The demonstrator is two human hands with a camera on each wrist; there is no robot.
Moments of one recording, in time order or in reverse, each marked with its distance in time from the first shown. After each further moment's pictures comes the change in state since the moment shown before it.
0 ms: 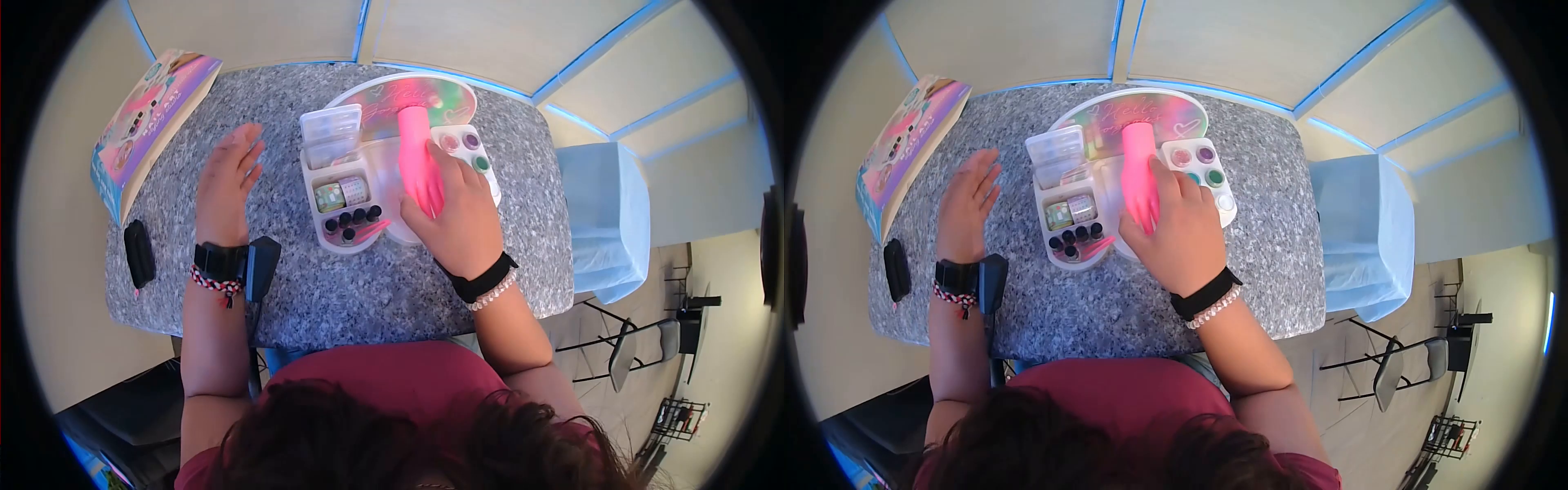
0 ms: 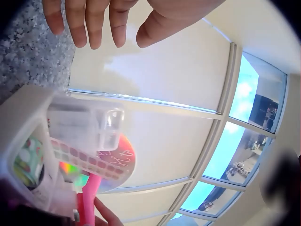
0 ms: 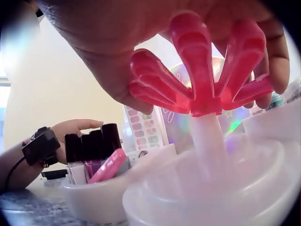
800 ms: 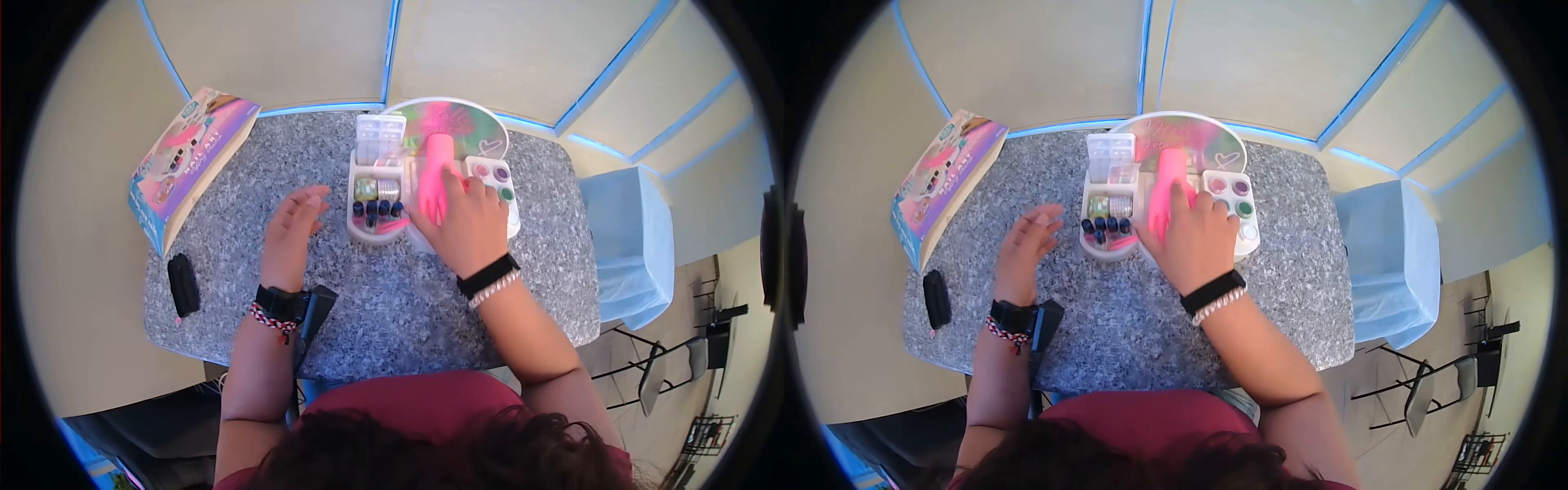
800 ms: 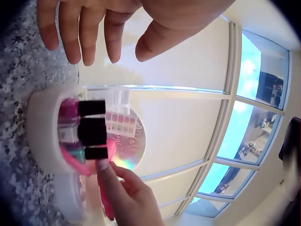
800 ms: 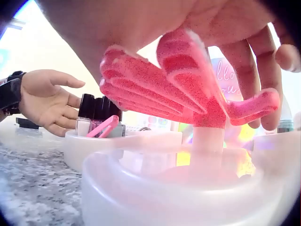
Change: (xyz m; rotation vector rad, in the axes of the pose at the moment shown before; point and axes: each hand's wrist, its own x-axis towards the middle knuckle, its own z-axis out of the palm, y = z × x) left_hand 0.001 -0.015 0.002 0.157 -0.110 0.010; right_hand 0.048 -0.017 0.032 -0.418 0.061 0.053
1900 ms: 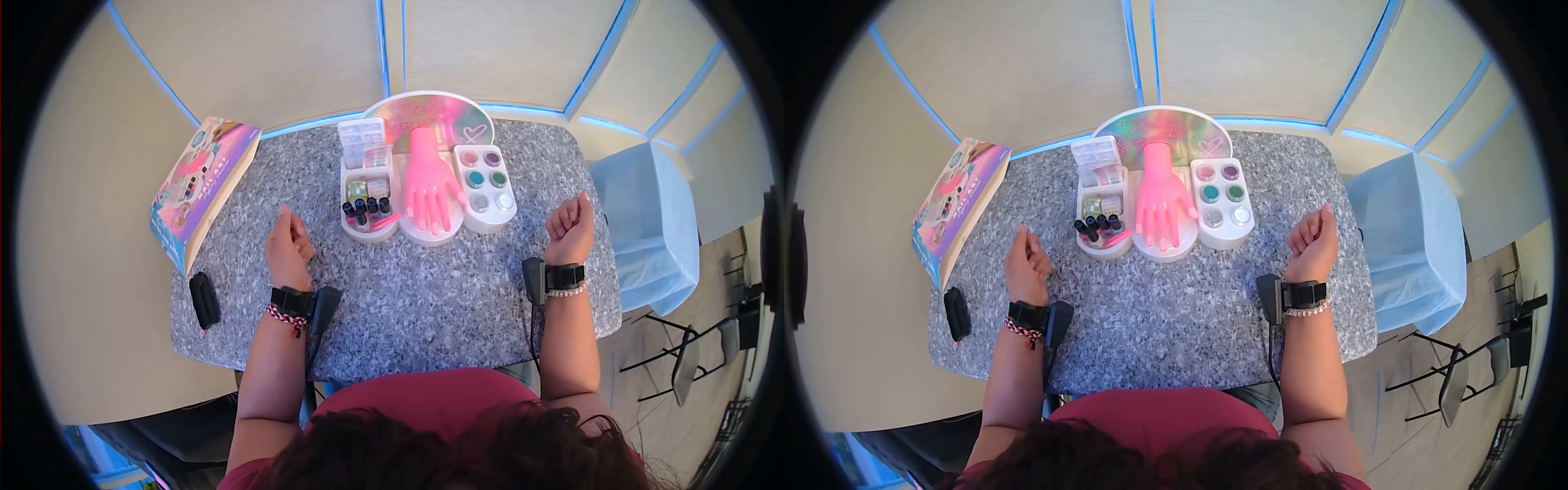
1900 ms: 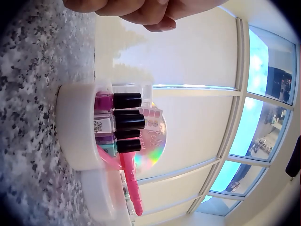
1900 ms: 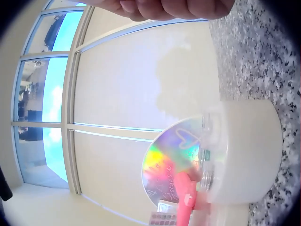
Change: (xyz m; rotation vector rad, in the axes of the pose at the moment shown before) left_hand 0.013 -0.021 0.000 -0.315 0.226 -0.020; right_hand -0.042 0.166 0.021 1.828 0.509 0.848
